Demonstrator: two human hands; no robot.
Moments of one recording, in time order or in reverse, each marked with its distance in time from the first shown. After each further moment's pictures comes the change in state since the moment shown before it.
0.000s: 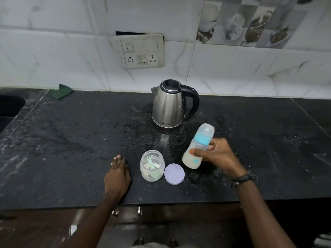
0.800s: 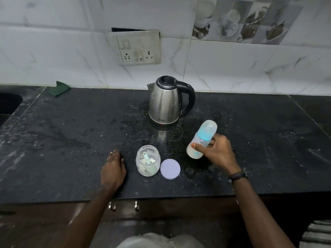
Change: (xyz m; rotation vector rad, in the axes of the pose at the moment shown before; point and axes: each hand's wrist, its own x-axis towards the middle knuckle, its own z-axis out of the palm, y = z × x) left_hand 0.002 0.011 -0.015 -0.045 0.012 -0.072; right_hand -0.001 0.022 -0.009 -0.180 0.129 -0.010
